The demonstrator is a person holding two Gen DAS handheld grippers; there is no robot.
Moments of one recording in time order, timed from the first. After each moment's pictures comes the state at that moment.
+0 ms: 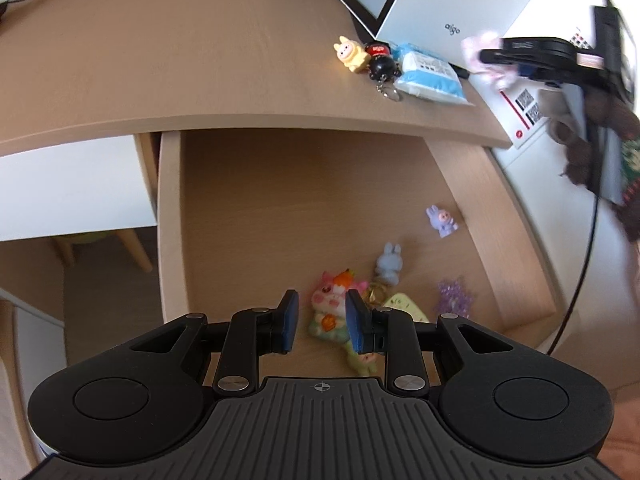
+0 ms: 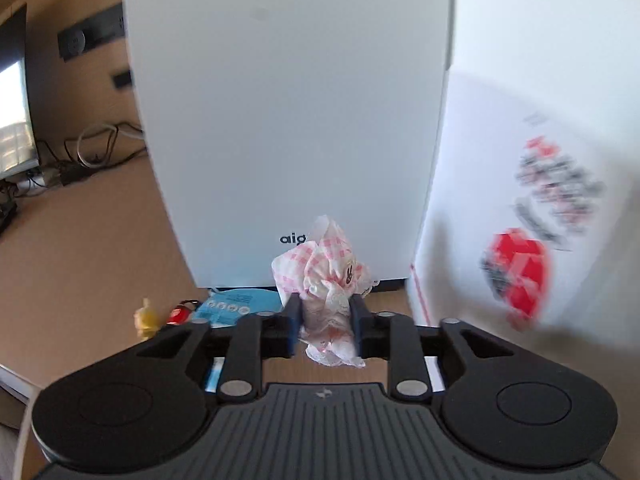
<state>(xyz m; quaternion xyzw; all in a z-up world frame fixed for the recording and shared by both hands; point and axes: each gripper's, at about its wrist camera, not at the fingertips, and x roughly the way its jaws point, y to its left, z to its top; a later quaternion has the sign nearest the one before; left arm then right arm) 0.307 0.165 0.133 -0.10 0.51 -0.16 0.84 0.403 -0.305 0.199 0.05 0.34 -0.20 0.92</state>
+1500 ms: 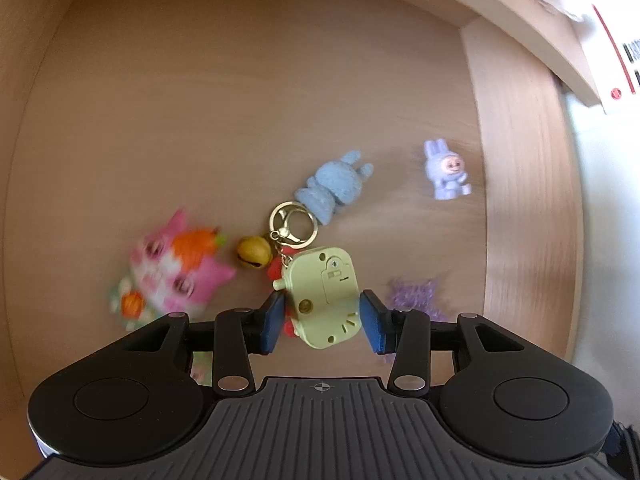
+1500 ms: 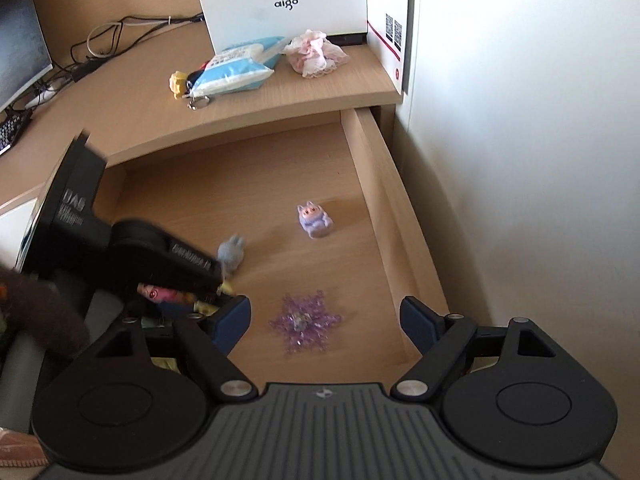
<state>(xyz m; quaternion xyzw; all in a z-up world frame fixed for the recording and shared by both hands) 0.377 0.025 0.035 -0.17 0.66 -0.09 0.72 0.174 -0.209 0.147 0.13 0.46 -0.21 0.85</state>
